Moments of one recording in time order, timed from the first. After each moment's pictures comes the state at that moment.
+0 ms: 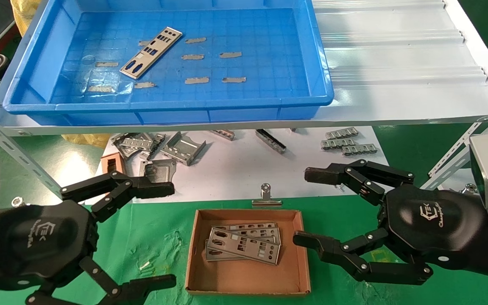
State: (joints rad) left arm -1.08 0.61 0.28 -1.28 0.73 1.50 -0.19; right arm 1.07 -0.54 -0.41 1.21 -0.61 -1.40 0.10
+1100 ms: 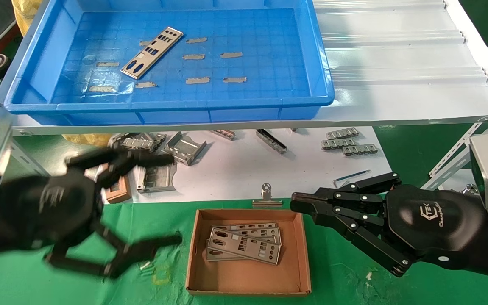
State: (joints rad) left arm -1.28 0.68 0.33 -1.18 0.87 1.45 -0.22; right arm 1.07 -0.54 -0.41 1.21 -0.61 -1.40 0.10
